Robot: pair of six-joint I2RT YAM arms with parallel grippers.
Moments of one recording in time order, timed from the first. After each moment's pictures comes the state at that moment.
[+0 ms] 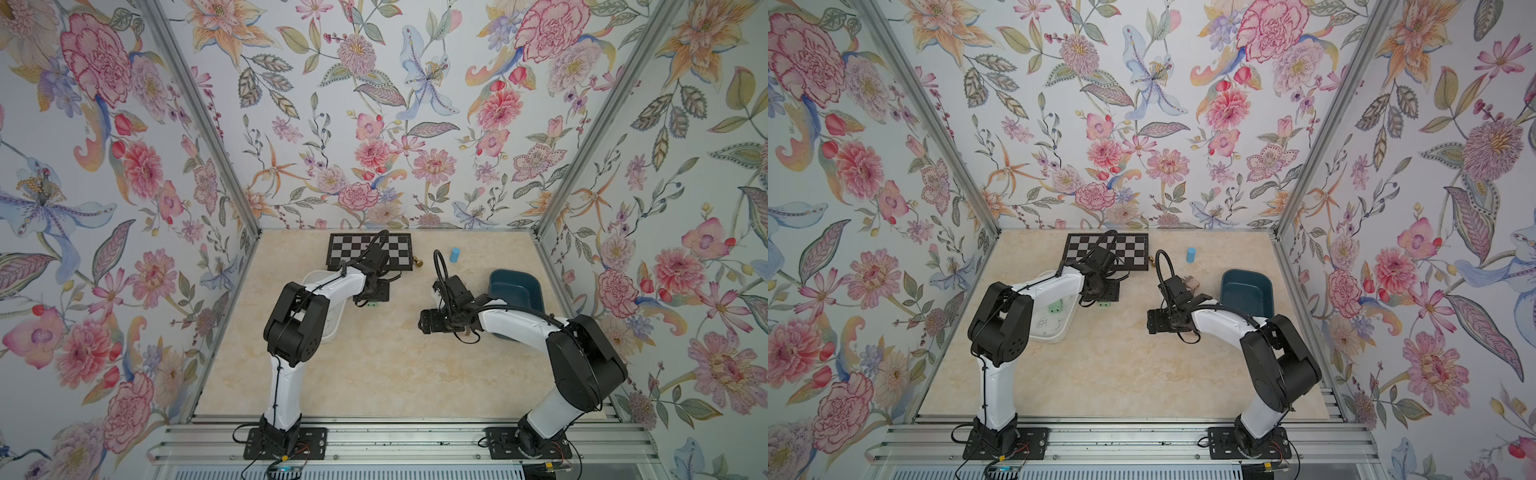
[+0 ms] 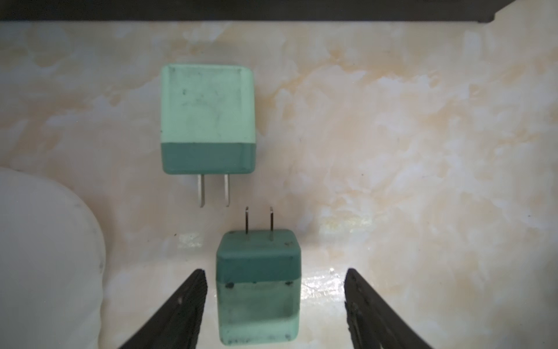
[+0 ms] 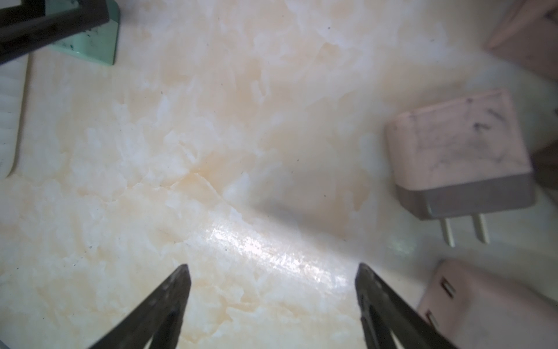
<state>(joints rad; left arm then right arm) -0.51 2.08 1.51 -0.61 -0.07 -0.45 0.59 1.65 0.98 -0.42 -0.12 0.42</state>
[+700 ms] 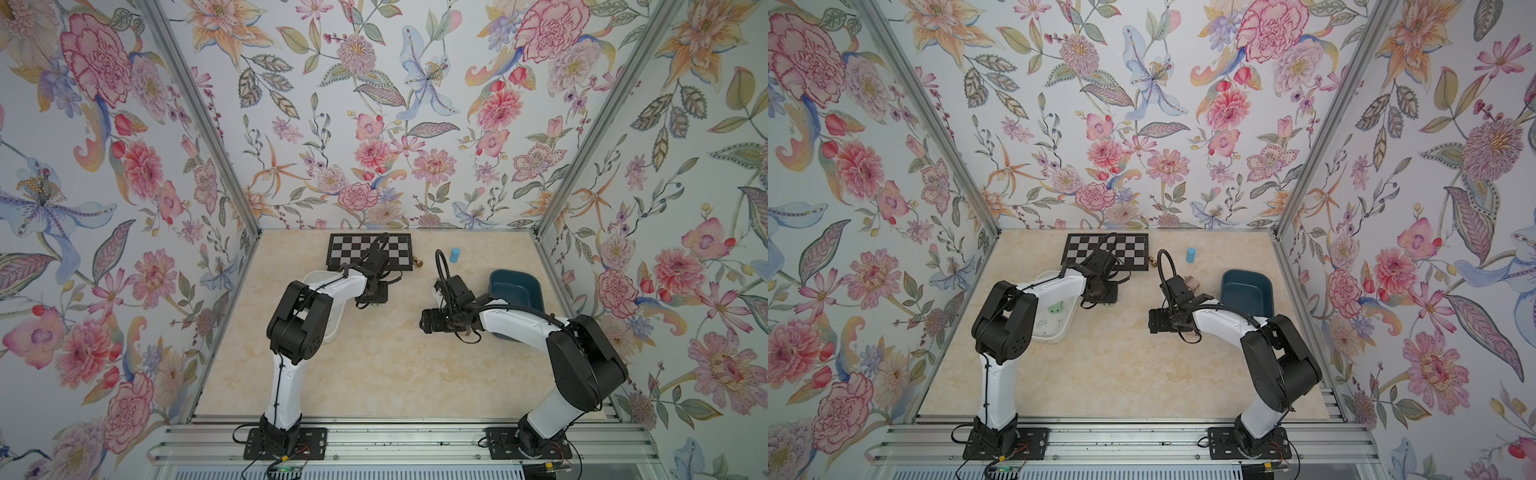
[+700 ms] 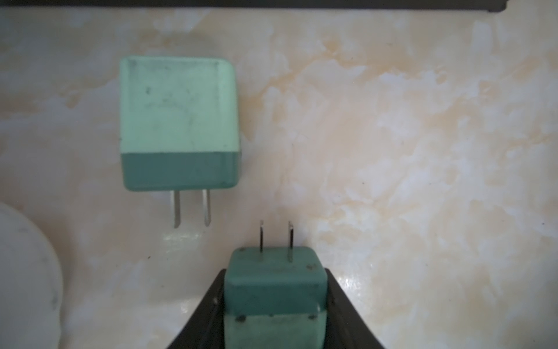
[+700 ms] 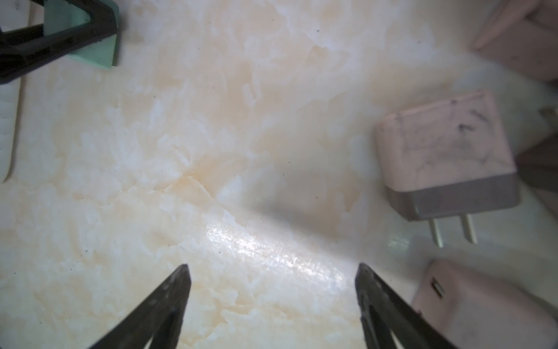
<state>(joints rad) -0.51 2.09 1.51 -0.58 -0.06 -0.44 0.58 1.65 0.97 -0.42 -0.12 0.42</state>
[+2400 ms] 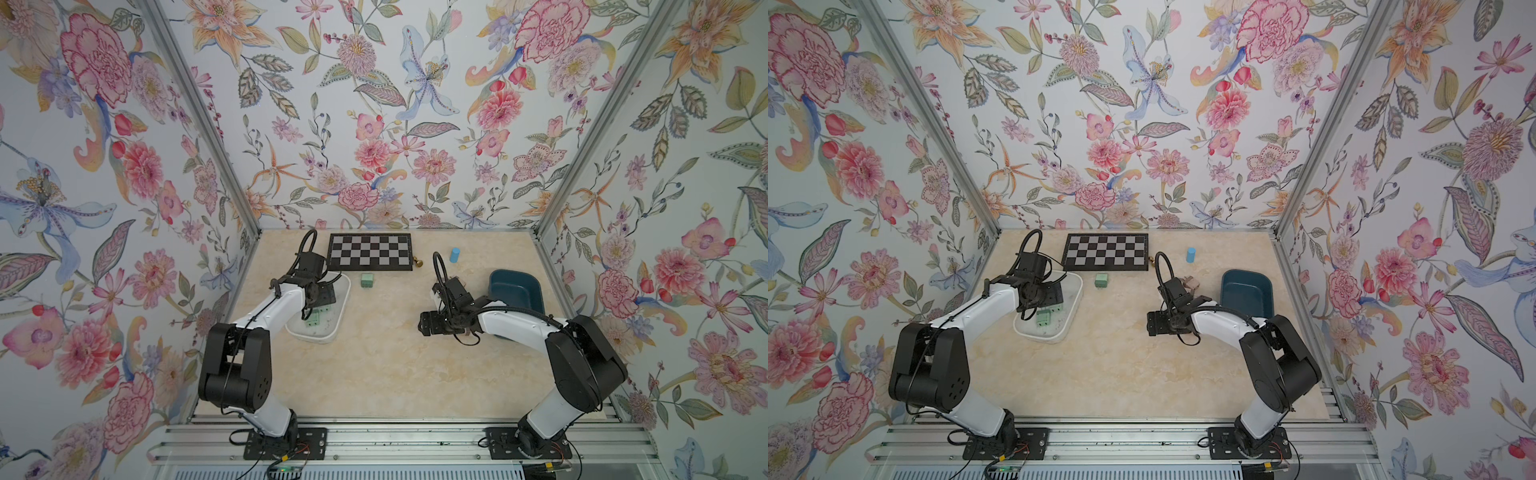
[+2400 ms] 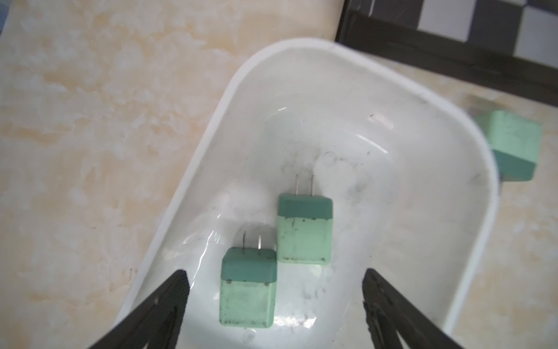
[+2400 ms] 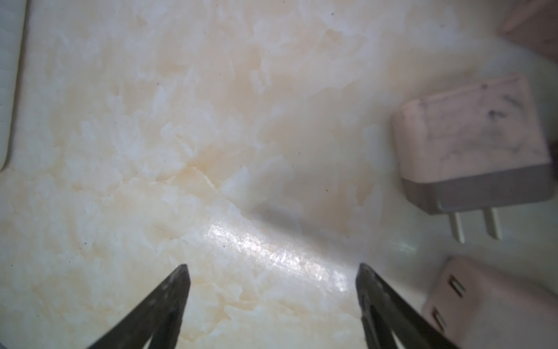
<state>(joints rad) -0.21 1.60 1.13 -0.57 -0.19 -0.39 0.60 1.65 0.96 -0.41 -0.12 0.42</state>
